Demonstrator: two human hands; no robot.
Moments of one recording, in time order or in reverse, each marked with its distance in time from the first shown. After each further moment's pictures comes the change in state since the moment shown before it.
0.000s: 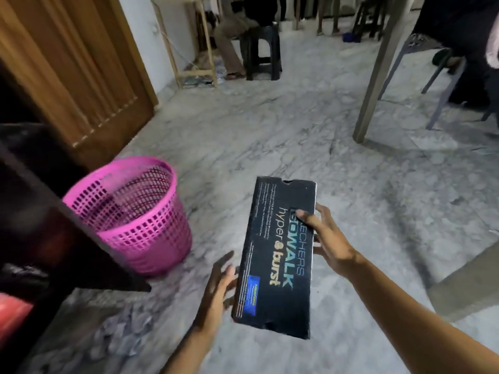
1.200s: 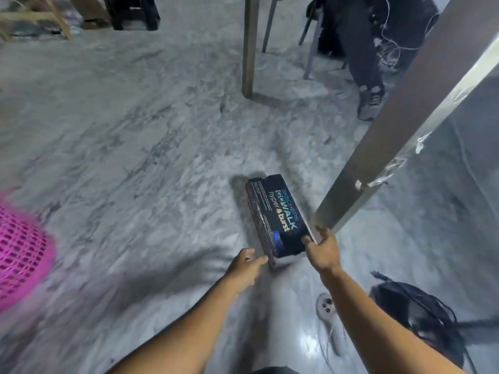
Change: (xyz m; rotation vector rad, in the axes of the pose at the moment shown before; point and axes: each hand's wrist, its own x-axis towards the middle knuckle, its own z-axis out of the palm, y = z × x) left_hand 0.056 -0.122 0.243 0.553 -0.416 -0.427; right_hand -0.082 0.152 -0.206 -0.327 0.845 0.293
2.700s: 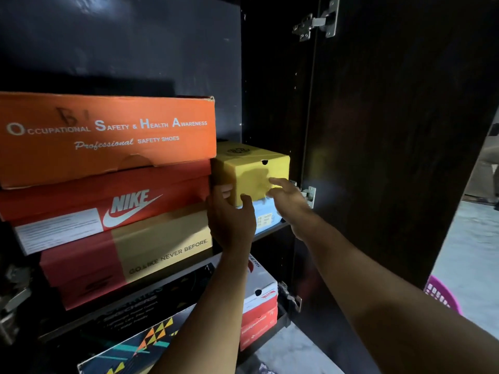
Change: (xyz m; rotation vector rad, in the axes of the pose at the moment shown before) left_hand -0.635 -0.123 -0.601 -0.282 2.256 0.427; right_hand -0.791 -0.460 0.373 0.108 -1.337 -1.020
